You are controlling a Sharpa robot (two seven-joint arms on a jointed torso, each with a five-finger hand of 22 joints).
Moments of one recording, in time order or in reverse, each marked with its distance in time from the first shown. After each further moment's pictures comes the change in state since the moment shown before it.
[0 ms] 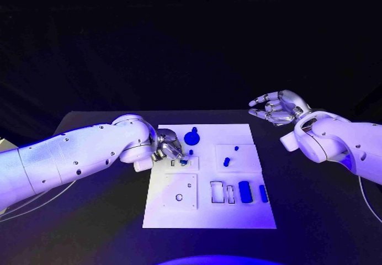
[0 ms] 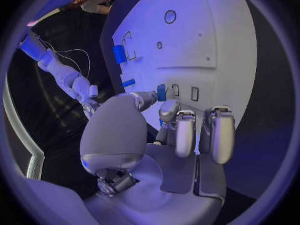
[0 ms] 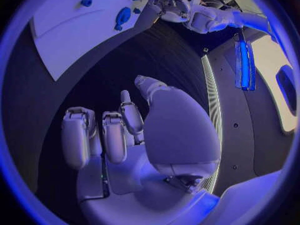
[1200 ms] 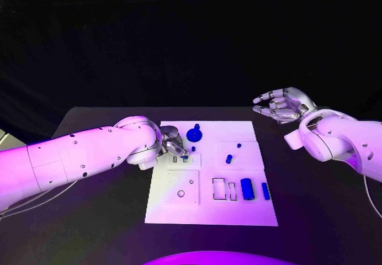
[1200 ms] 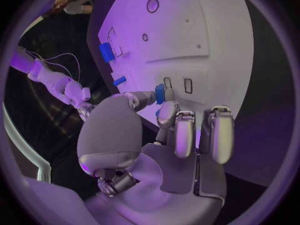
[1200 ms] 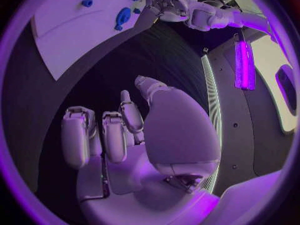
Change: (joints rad) left arm -0.007 0.007 -0.029 0.022 -0.129 -0.109 -0.028; left_hand -0.071 -0.044 0.050 -0.028 0.160 0.034 -0.005 0.005 0.093 0.057 -0.014 0.038 0.064 0.003 -0.011 0.000 0.000 0.000 -0.004 -0.011 0.000 0.000; right arm 0.000 -0.004 0.000 0.005 -0.001 -0.001 0.002; right_hand -0.005 0.005 -0.003 0.003 0.000 0.000 0.000 -0.004 -0.002 -0.011 0.004 -0.018 -0.017 0.000 0.000 -0.009 0.000 0.000 0.000 0.000 -0.013 0.000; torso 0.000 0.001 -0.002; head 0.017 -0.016
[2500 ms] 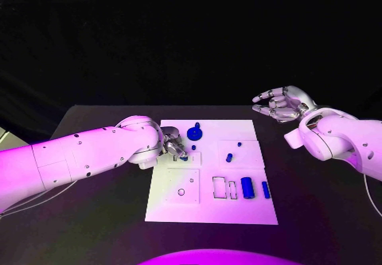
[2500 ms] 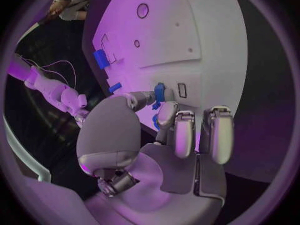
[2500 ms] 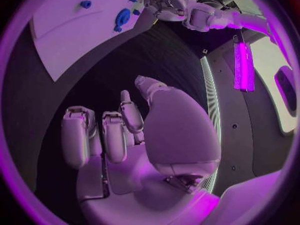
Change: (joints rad) left arm -0.006 0.014 -0.005 -0.014 -0.046 0.035 -0.017; left_hand -0.026 -0.011 0.016 -0.016 0.022 0.013 -0.006 0.003 0.001 0.005 -0.005 0.006 0.004 0.000 -0.007 0.000 0.000 0.000 0.004 -0.003 0.000 0.000; right arm 0.000 0.001 0.000 0.006 -0.015 -0.001 0.000; right_hand 0.000 0.000 0.000 0.000 0.000 0.000 0.000 0.000 0.000 0.000 0.000 0.000 0.000 0.000 0.000 0.000 0.001 0.000 0.000 0.000 -0.004 0.001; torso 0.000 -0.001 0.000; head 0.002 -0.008
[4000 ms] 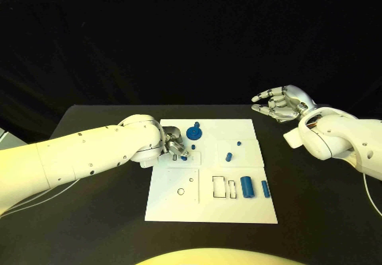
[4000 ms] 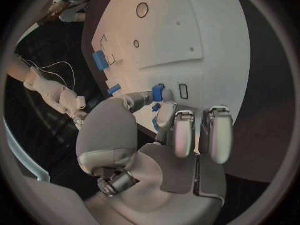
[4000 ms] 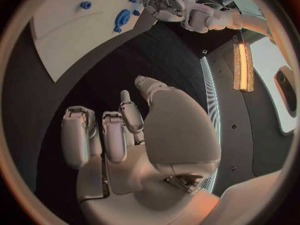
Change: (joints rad) left arm 0.001 0.025 -0.001 -0.027 -0.001 0.026 -0.002; left_hand -0.084 0.016 0.023 -0.068 -0.010 0.027 -0.012 0.011 0.113 0.018 -0.010 0.009 0.015 -0.003 -0.011 0.000 0.000 0.000 -0.002 -0.013 0.000 0.000; right arm 0.000 -0.003 0.000 0.005 -0.005 0.000 0.000; right_hand 0.000 0.000 -0.003 0.003 0.004 0.000 0.000 0.000 -0.001 0.000 0.000 0.000 0.000 0.000 0.000 -0.004 0.000 0.000 0.000 0.000 0.000 0.000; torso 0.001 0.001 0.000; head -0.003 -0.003
